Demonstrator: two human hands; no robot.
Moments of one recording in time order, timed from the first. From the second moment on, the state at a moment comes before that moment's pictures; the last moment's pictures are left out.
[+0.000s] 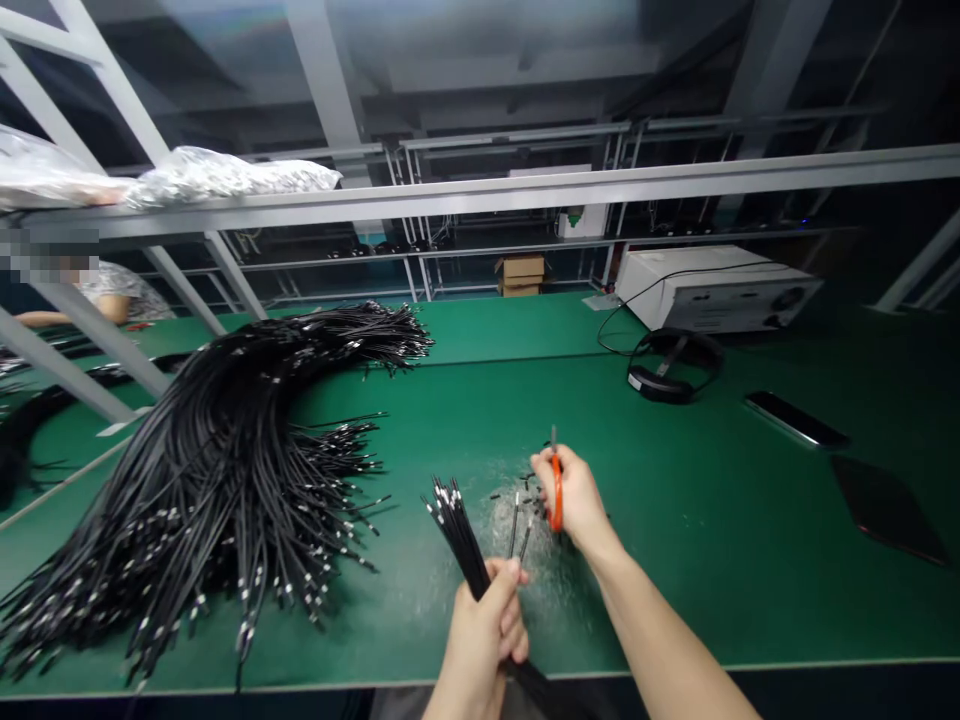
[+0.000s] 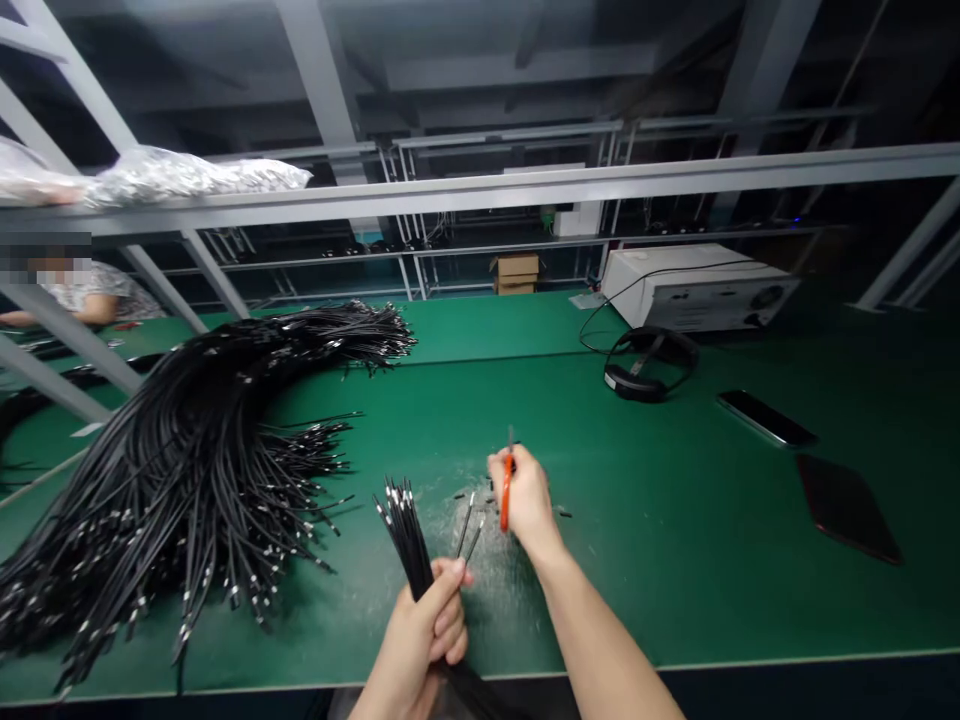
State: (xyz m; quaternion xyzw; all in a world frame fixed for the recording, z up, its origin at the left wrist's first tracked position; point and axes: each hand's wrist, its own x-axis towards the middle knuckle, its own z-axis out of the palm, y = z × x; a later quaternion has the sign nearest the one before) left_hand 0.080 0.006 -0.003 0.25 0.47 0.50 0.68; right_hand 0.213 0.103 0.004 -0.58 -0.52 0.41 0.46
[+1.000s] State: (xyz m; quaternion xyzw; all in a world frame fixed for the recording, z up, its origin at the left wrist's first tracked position) left_hand 0.115 0.033 -0.024 0.27 0.44 0.51 0.69; right_hand 0.231 0.078 -0.005 -0.55 -0.66 0.25 0.45
